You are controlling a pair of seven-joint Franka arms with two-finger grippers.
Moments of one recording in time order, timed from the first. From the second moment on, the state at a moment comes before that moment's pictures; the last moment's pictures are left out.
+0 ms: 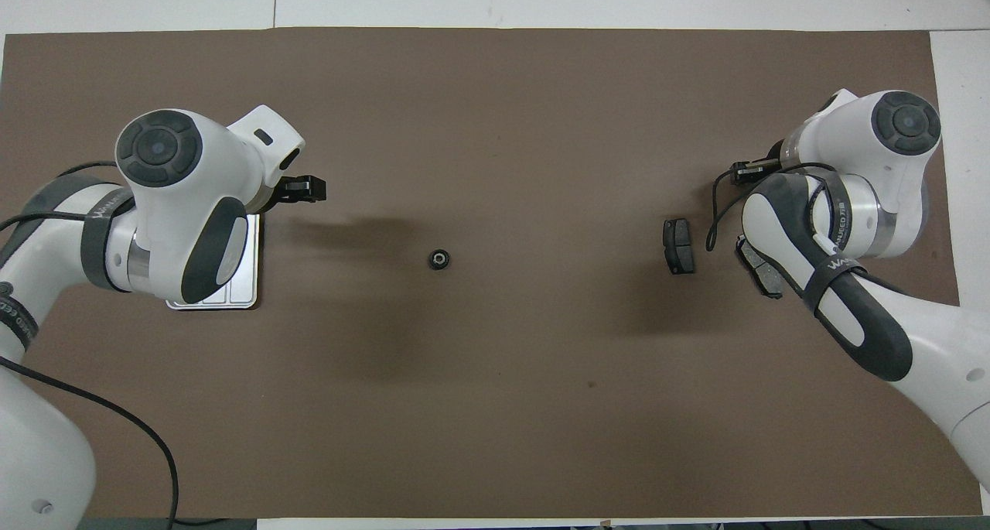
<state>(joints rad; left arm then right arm) -0.28 0.25 0.04 -1.92 0.11 2.26 -0.25 -0.02 0.46 -0.01 -1.83 -0.04 2.40 -0.07</state>
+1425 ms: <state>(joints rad) -0.13 -0.12 0.05 -1.98 -0.02 1.90 0.01 0.62 0.35 0.00 -1.62 -0.04 2.02 1.06</state>
